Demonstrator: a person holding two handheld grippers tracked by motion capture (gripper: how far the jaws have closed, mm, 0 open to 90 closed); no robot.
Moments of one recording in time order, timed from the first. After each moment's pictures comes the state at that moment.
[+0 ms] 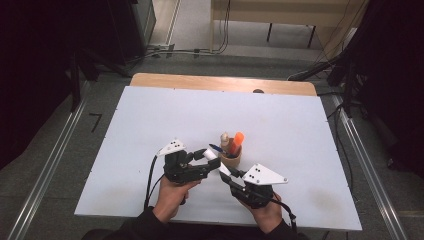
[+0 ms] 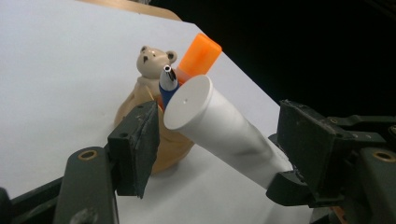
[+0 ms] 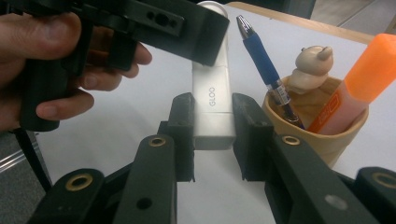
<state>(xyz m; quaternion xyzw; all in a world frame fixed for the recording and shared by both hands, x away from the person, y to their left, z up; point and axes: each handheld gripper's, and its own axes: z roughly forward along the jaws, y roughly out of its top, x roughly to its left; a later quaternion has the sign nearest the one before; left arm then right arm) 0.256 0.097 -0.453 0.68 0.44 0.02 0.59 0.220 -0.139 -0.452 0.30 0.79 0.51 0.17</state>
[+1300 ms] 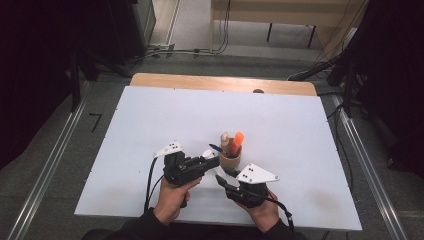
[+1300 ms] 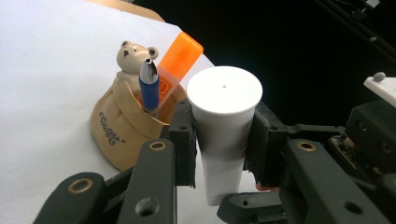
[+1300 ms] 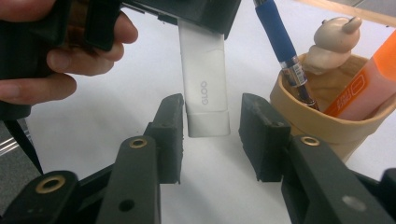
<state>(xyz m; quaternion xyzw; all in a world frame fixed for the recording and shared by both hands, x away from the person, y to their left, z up) 0.251 0.100 -0.454 0.66 0.43 0.00 0.62 0.227 -0.131 -0.465 0.30 0.81 0.48 0.16</state>
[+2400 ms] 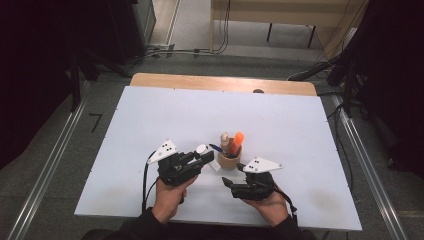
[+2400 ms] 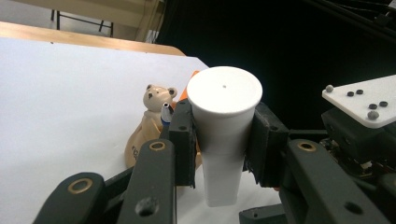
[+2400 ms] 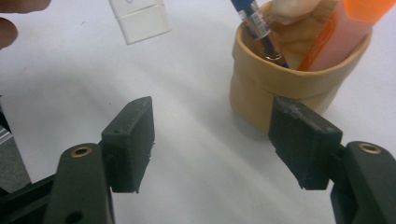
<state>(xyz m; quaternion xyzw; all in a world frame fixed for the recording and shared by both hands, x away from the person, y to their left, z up) 0.242 0.105 -0.442 0.65 0.42 0.09 0.63 0.248 -0.150 -0.467 0.34 0.83 0.43 0.13</state>
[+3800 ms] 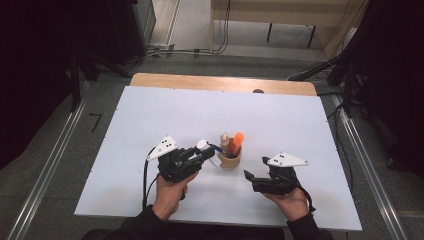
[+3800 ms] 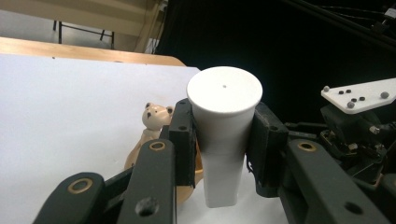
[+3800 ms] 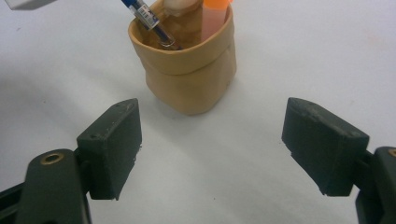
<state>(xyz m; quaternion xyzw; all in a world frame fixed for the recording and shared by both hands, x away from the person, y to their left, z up) 0.247 0.104 -0.431 0.64 0.41 0.10 0.64 0.259 -0.202 -0.460 0.39 0.81 0.41 0.17</state>
